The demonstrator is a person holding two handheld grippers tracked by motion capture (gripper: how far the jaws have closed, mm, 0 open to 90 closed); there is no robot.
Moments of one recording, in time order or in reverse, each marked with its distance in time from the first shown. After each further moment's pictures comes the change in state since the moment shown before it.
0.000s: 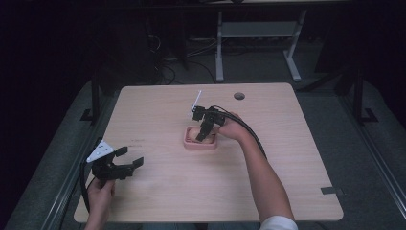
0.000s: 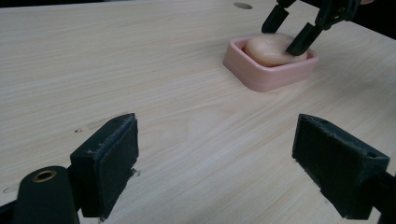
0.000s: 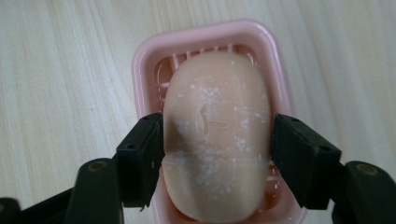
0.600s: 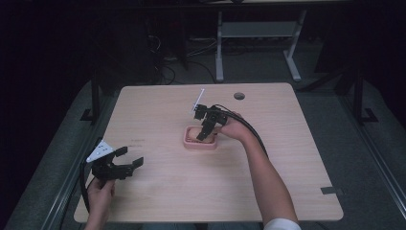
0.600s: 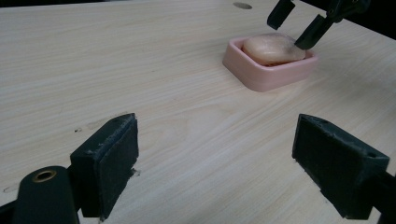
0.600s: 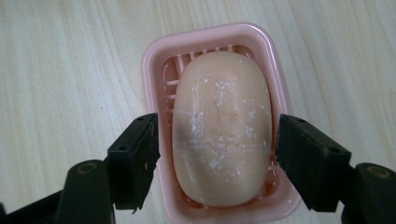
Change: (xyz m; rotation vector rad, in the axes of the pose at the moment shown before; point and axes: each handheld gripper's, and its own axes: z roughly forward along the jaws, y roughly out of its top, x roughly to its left) left arm 0.000 0.000 0.000 0.002 -0.001 0.004; right arm 0.002 -0.005 -0.011 -0.020 -0.005 0.015
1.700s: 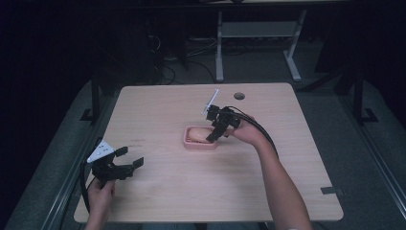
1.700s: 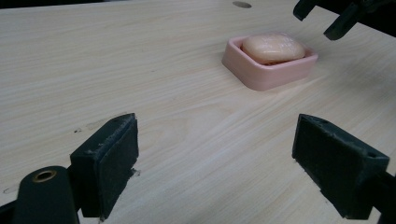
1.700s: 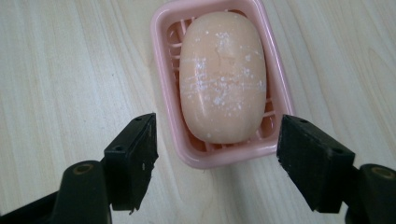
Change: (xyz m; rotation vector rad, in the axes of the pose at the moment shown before) left arm -0.001 0.000 0.000 0.003 -0.001 0.001; right arm 0.007 -0.035 -0.024 -0.040 -0.025 0.037
